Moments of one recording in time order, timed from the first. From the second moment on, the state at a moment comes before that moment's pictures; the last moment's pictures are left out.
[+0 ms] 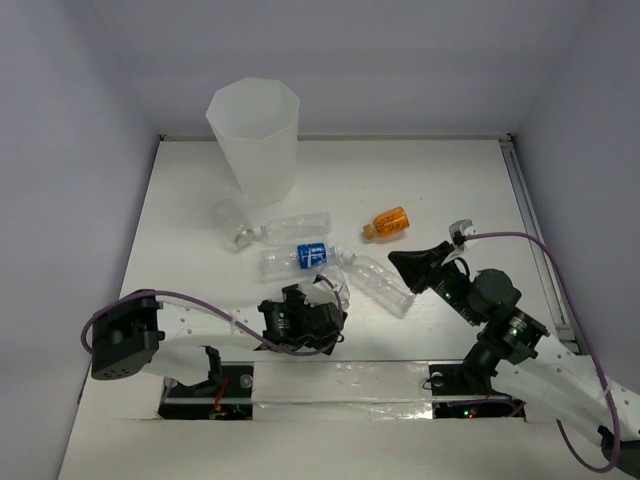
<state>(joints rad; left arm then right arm) -1.34 1.29 0.64 -0.46 -0.44 -0.75 0.84 0.49 0.47 0.06 0.12 0.41</state>
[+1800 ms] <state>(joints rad) -0.31 1.39 1.43 0.03 -0.02 -0.49 0.78 1.32 0.88 -0.41 0.13 0.42</state>
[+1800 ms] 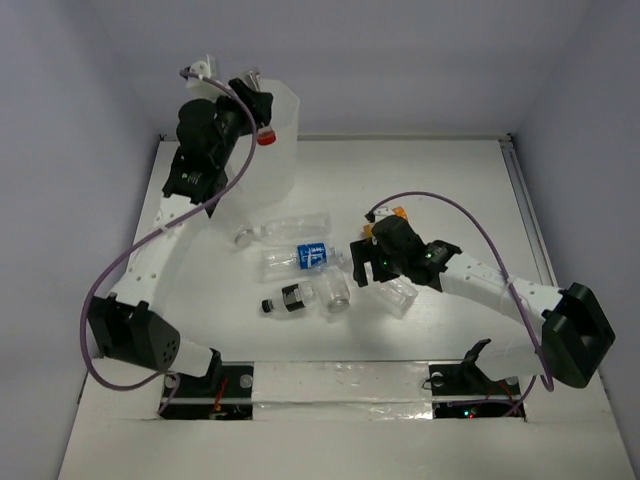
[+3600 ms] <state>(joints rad) -0.16 0.81 0.74 0.12 -0.17 -0.71 0.70 1.19 1.26 -0.43 -0.07 0.33</state>
